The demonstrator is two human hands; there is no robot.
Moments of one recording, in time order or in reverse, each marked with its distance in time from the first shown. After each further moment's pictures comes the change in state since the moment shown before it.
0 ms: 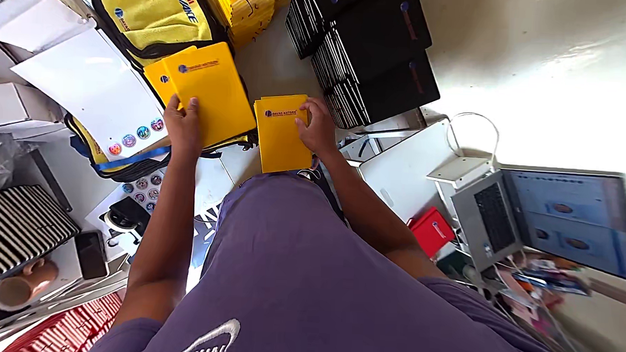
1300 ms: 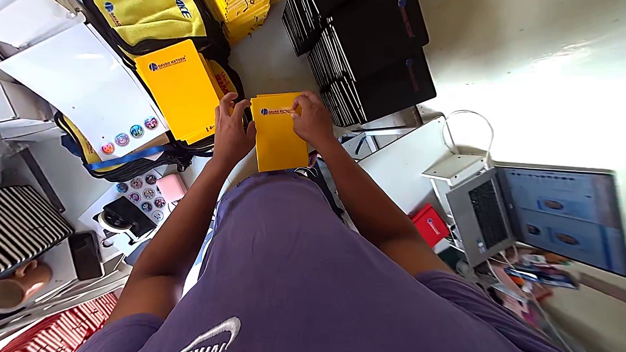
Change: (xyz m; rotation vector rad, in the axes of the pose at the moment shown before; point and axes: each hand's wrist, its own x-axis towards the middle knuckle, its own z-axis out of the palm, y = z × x) left_hand -0.036 -0.010 0.076 0.645 -0.310 0.446; right_hand 0.019 -0.022 -0.012 -0.227 -0.194 0.073
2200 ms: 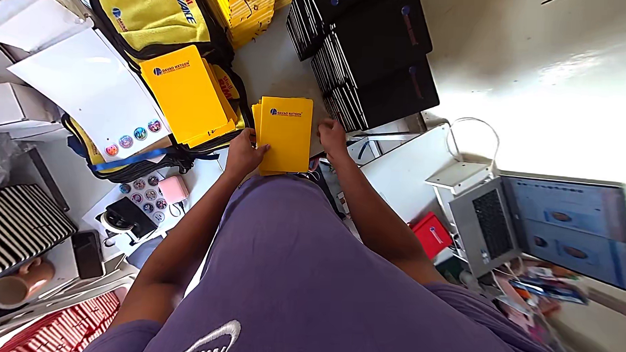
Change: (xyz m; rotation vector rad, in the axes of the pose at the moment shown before) left_hand -0.019 0.008 0.031 -0.170 -0.267 -0.387; right_hand -0.012 0.081 0.034 0.710 0.097 0.510
